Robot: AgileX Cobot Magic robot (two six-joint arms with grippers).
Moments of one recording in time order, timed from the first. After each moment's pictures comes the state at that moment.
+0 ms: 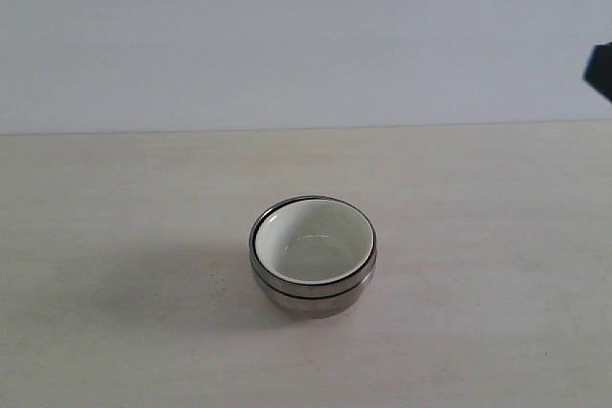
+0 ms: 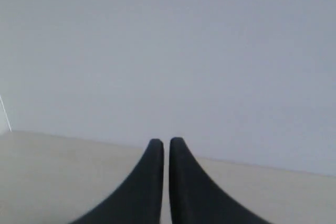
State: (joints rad) left arm 0.06 0.00 0.00 -0.03 0.31 0.06; right arm 0.49 0.61 -0.40 0.15 -0.18 -0.05
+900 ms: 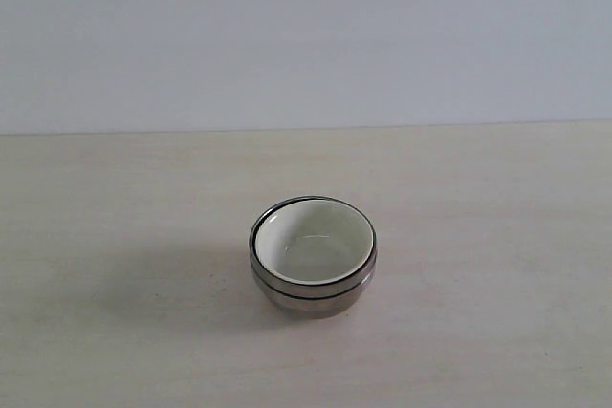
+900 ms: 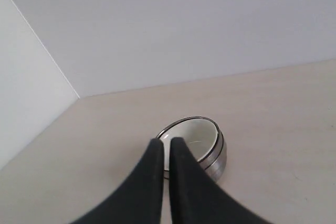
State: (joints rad) left arm 0.06 0.00 0.00 -0.03 0.31 0.06; right arm 0.49 0.09 -0.33 0.23 0.40 0.20
